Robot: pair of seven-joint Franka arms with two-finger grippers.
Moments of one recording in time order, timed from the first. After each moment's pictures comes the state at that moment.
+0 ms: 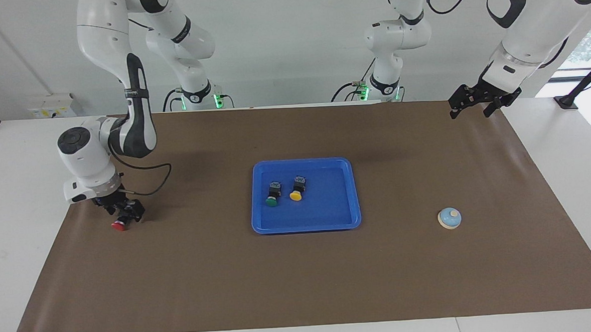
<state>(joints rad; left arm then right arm) -0.02 -0.05 0.01 -1.70 -0.03 1.55 0.04 -0.21 0.31 -0.02 -2.06 -0.10 2.46 0.17</state>
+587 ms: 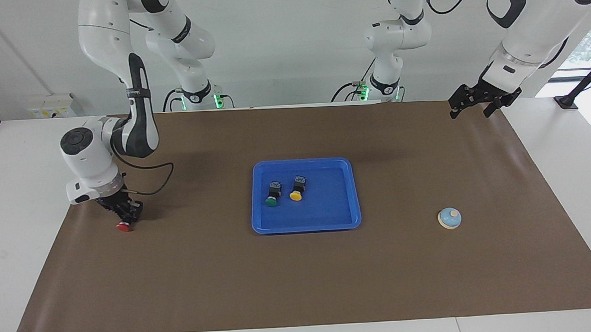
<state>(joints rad) -0.02 -0.05 0.01 -1.70 -0.03 1.55 0.04 -0.18 0.30 0.00 -2.02 -0.10 2.38 0.16</state>
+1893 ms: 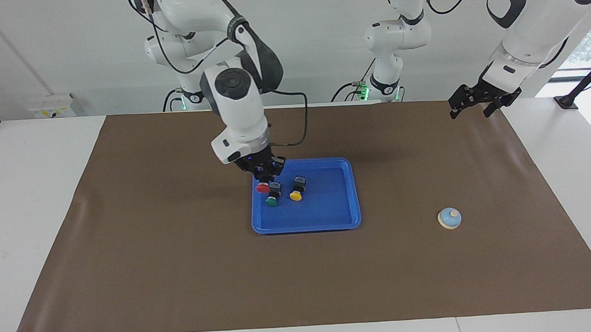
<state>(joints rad) -0.02 -0.05 0.01 -1.70 -0.03 1.55 0.04 0.48 0.34 0.02 -1.59 0.09 1.93 0.78</state>
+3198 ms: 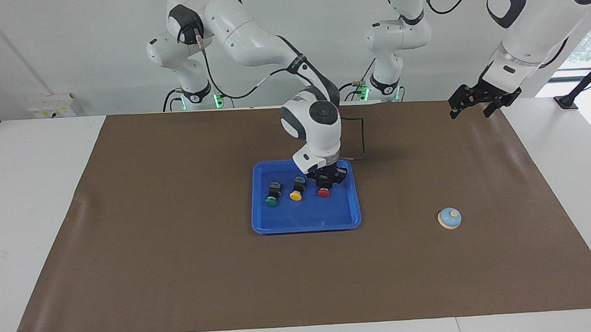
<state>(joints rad) -0.02 -0.05 0.01 -1.70 -0.03 1.55 0.04 0.70 0.62 0.02 -1.52 0.07 2.18 1.02</state>
